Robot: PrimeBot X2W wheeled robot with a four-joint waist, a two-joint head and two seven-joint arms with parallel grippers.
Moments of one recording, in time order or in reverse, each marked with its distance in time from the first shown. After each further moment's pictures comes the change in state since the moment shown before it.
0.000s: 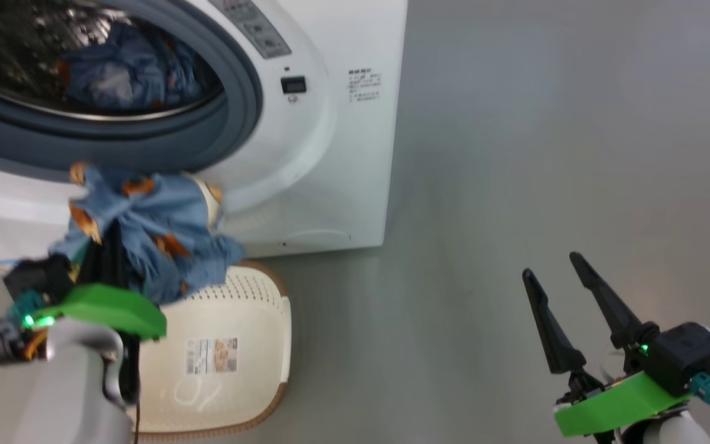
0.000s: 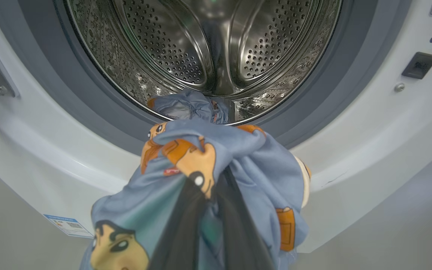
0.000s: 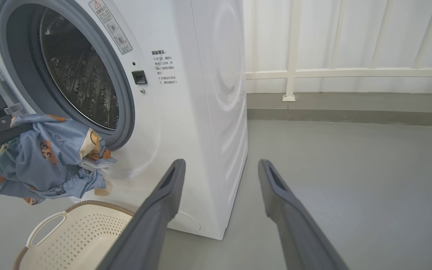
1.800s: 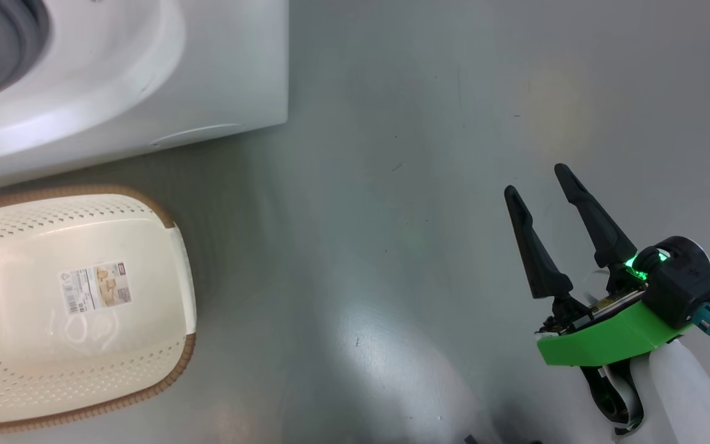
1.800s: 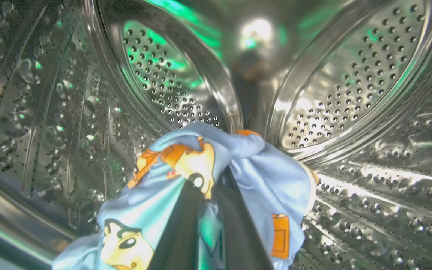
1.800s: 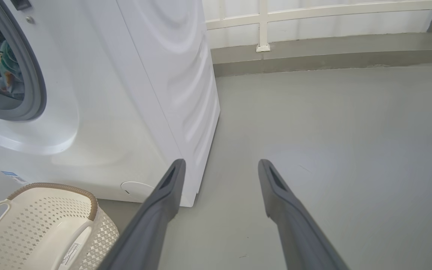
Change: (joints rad) left arm -0.833 0.320 0.086 0.365 -0.074 0.014 0.046; right arm -0.228 -0.019 0.068 0.016 0.069 0.000 -0.024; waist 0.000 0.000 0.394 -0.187
